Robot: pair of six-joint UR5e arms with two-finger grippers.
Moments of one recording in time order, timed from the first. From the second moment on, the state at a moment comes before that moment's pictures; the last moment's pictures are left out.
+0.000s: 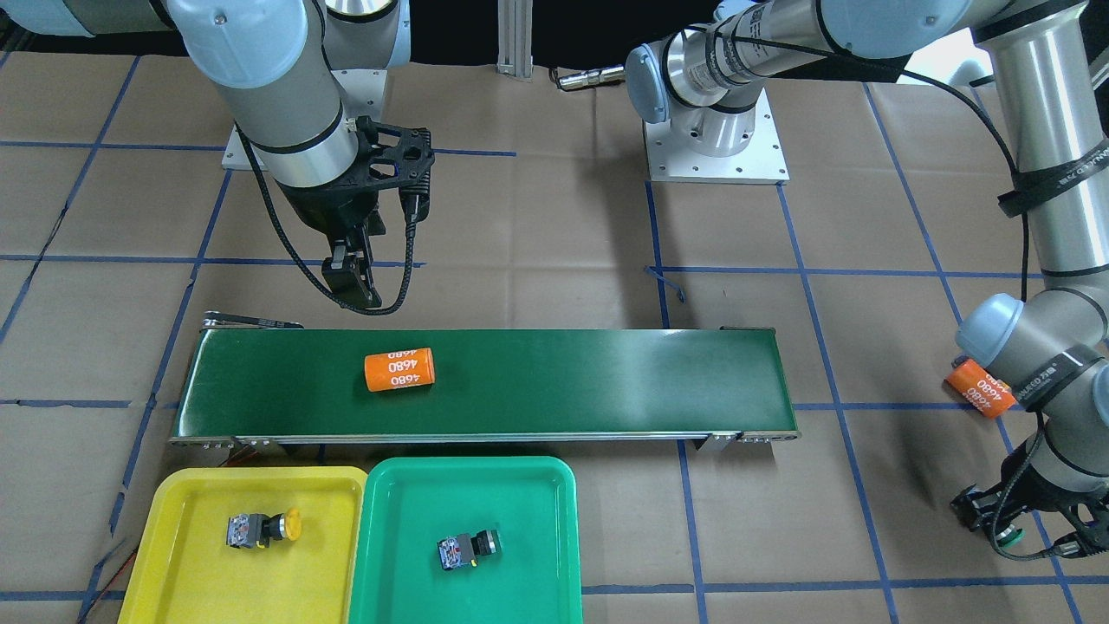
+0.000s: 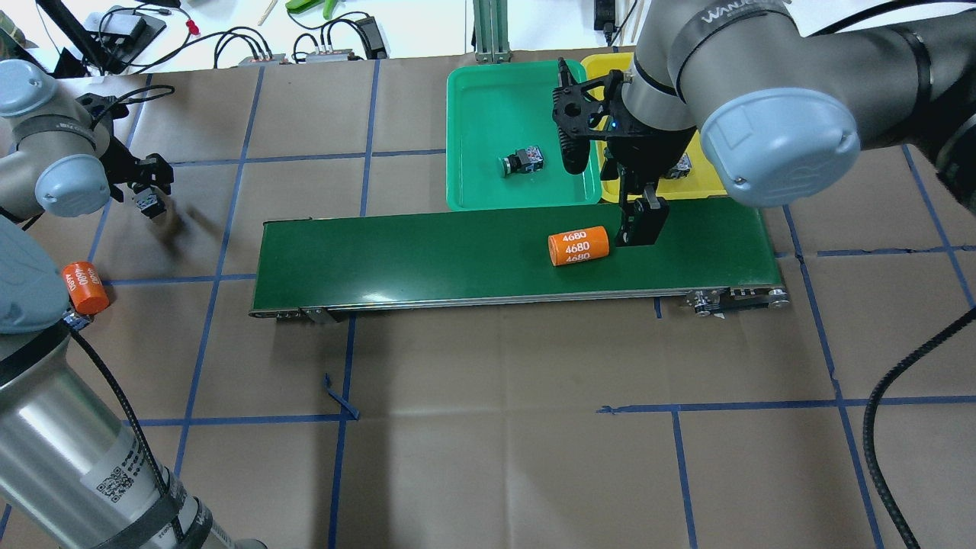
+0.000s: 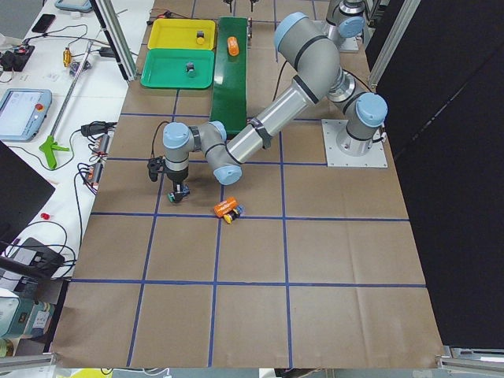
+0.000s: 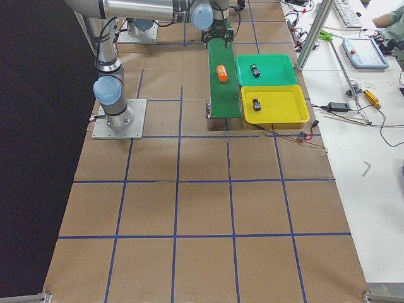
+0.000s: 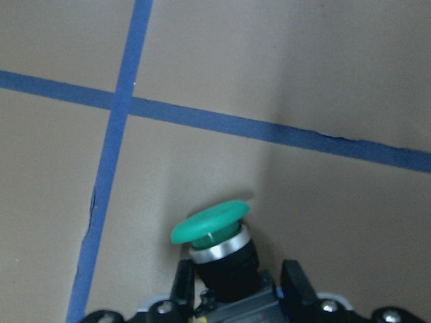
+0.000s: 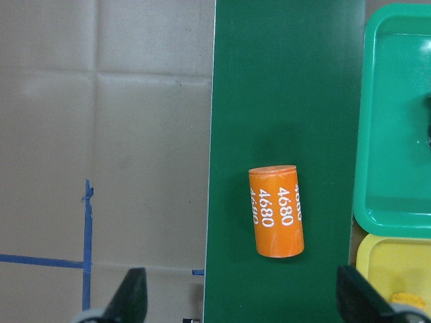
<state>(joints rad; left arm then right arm) -1.07 -2.29 -1.47 -0.73 1.63 0.31 1.72 -1.47 1.65 -1.74 -1.48 -1.48</state>
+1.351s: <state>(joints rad) -1.44 -1.89 -1.75 -0.91 1.66 1.11 1.72 -1.47 1.65 -1.73 -1.48 -1.48</state>
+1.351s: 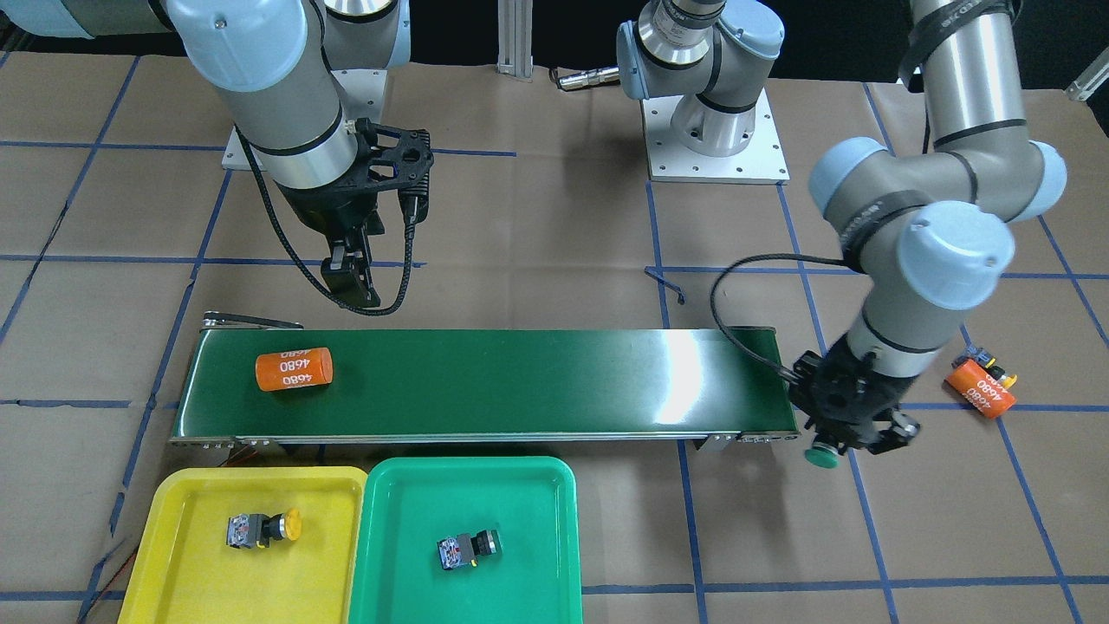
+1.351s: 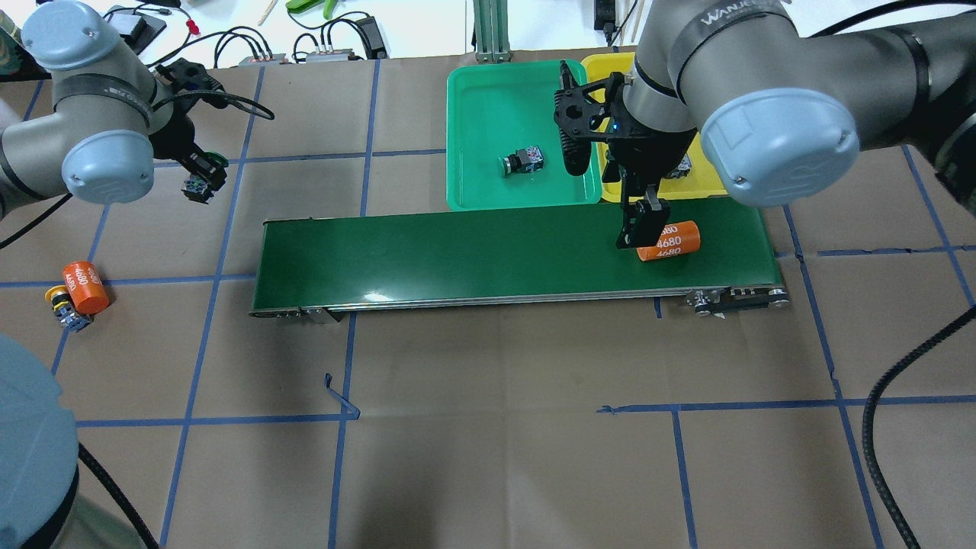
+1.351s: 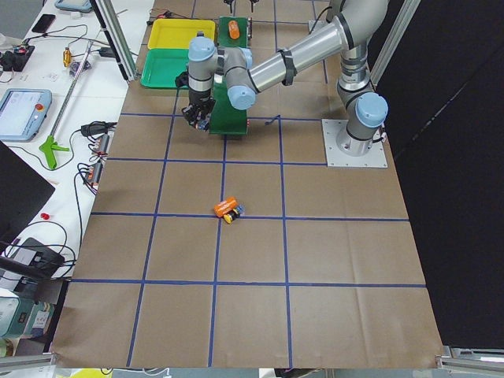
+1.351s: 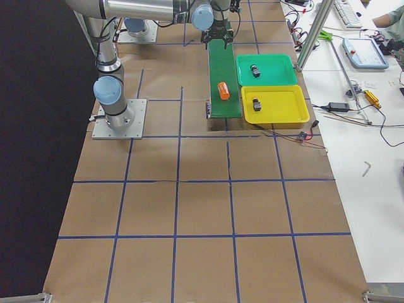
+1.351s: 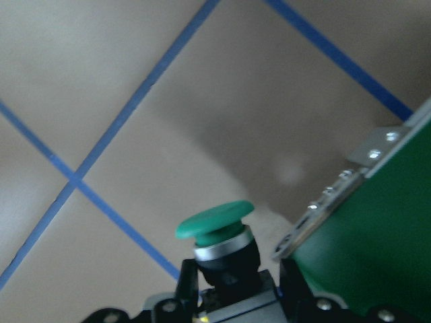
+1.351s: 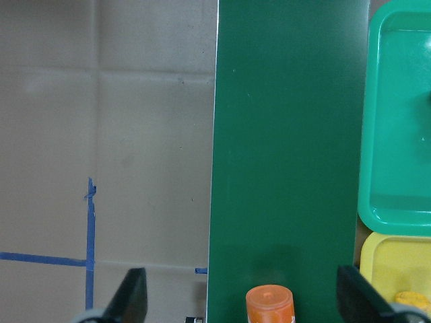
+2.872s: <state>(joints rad) -1.56 -1.80 -1.89 -0.94 1.73 1.49 1.72 -1.47 1.65 -1.73 -1.48 -1.48</state>
